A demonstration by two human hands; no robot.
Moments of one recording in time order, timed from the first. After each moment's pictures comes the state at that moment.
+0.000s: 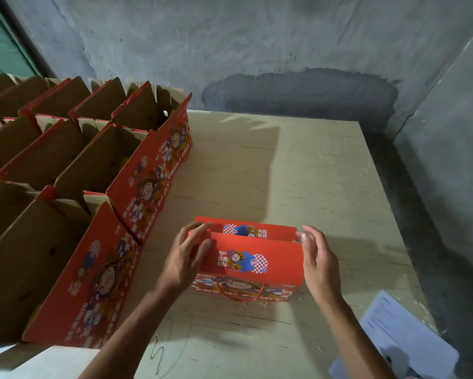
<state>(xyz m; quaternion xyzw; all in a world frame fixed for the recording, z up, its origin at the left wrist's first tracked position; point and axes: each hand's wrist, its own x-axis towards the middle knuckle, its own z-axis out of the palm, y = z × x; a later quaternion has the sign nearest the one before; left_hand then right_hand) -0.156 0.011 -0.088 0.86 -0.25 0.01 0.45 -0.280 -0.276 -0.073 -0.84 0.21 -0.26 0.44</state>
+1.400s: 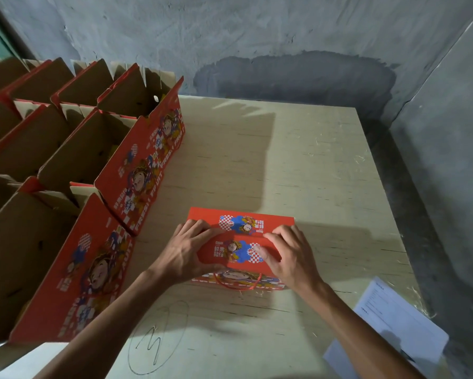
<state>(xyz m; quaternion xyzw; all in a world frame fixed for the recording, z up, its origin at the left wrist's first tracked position) -0.139 0.009 -0.082 0.88 -0.43 -0.01 0.21 -0.258 -0.266 -0.107 -0.95 -0.03 -0.27 0.16</state>
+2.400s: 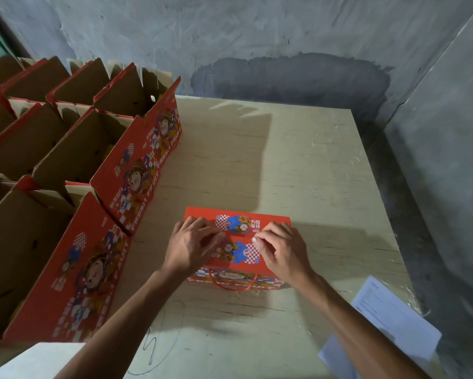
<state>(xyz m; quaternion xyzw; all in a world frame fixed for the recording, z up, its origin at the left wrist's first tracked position) -0.149 -0.020 -0.086 0.90 -0.32 0.07 0.29 -0.248 -0.263 -0.099 -0.95 -0.02 -0.22 0.22</state>
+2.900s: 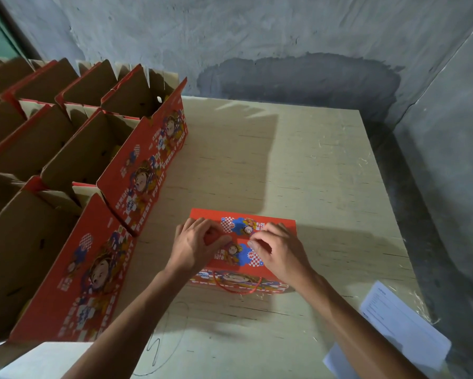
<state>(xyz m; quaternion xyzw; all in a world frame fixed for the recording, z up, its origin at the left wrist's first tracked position) -0.146 -0.024 -0.077 0.91 -0.24 0.00 0.33 -0.239 -0.246 -0.076 -0.95 -0.01 -0.15 0.26</state>
